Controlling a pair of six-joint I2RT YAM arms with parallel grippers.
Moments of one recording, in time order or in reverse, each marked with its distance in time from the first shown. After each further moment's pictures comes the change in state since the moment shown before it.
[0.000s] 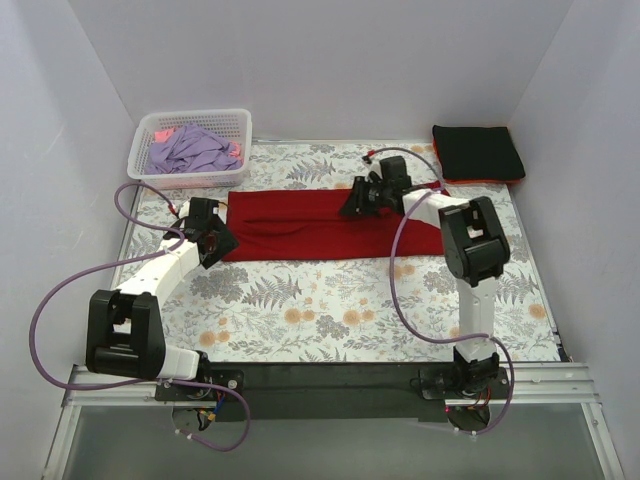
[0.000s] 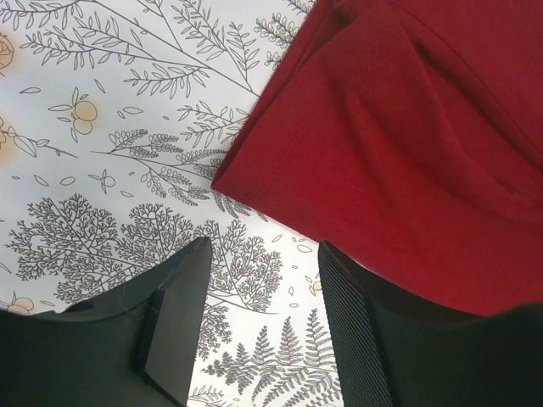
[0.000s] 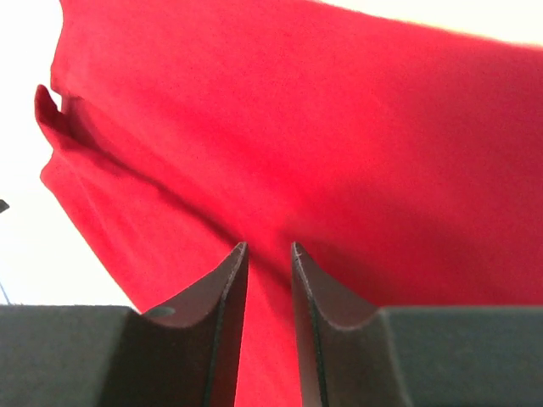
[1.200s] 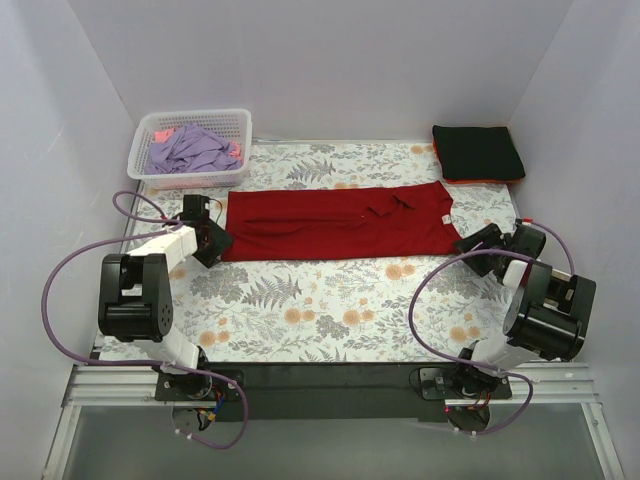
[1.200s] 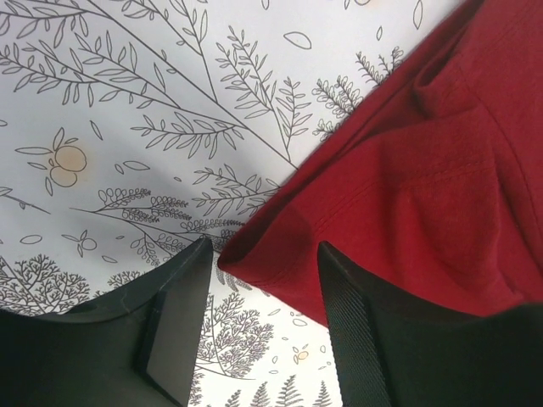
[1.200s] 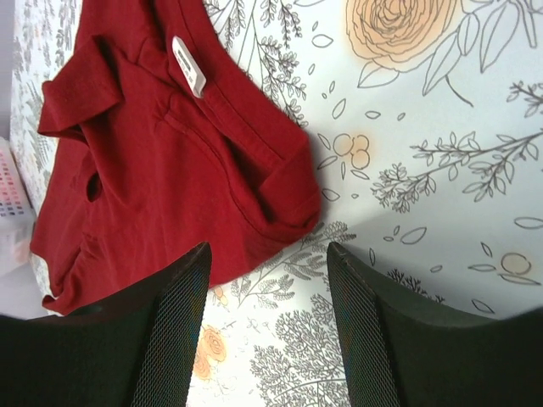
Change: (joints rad) left arm 0.116 0.225 0.047 0.078 0.102 -0.141; right arm -0.784 -0.663 -0.911 0.182 0.070 0.181
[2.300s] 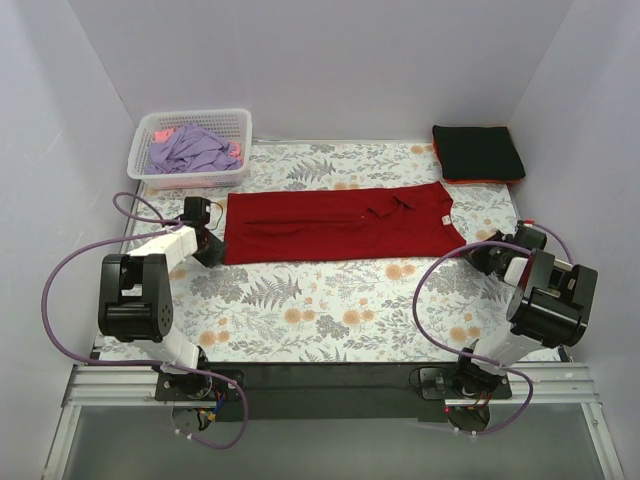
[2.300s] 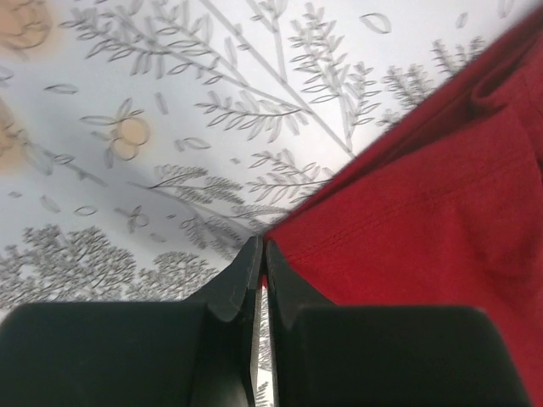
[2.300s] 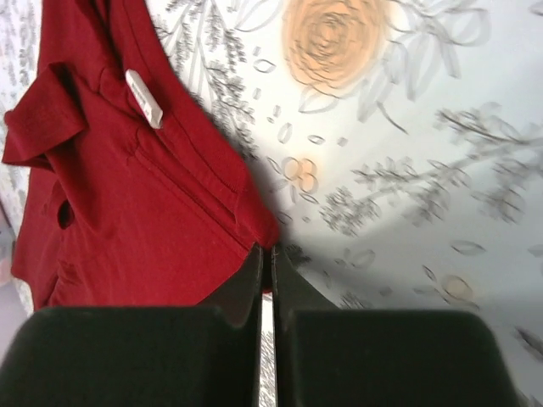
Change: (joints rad) left arm 0.002 0.003 -0.001 -0.066 -0.042 -0.008; right arm -0.016 0.099 0.023 0.064 0.015 -0.005
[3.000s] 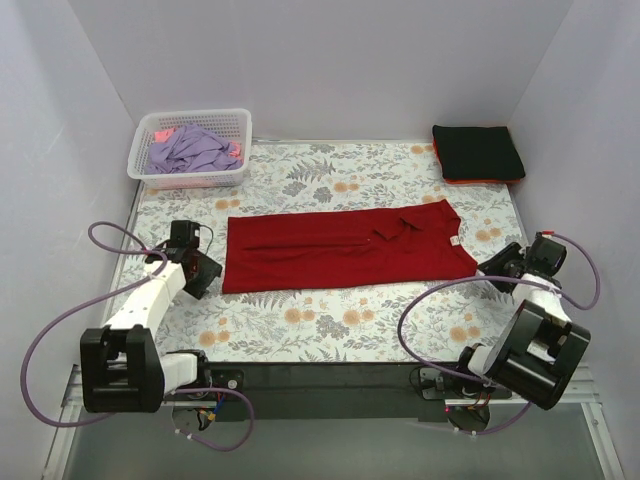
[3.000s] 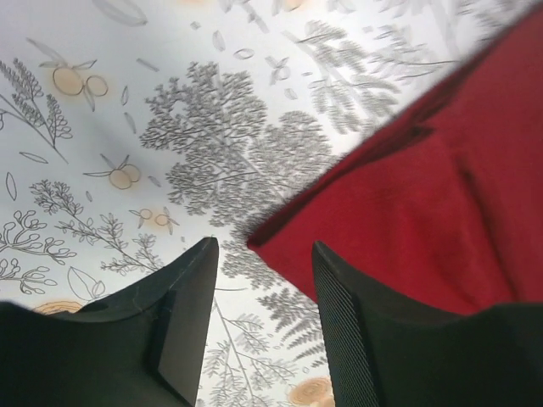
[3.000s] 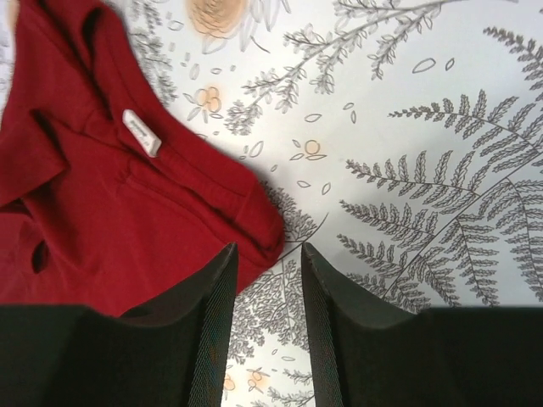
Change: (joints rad) left arm 0.008 -0.393 -0.195 -0.240 -0.028 -0.108; right arm -0.108 -0.358 -0.039 -0.420 0.166 -0.184
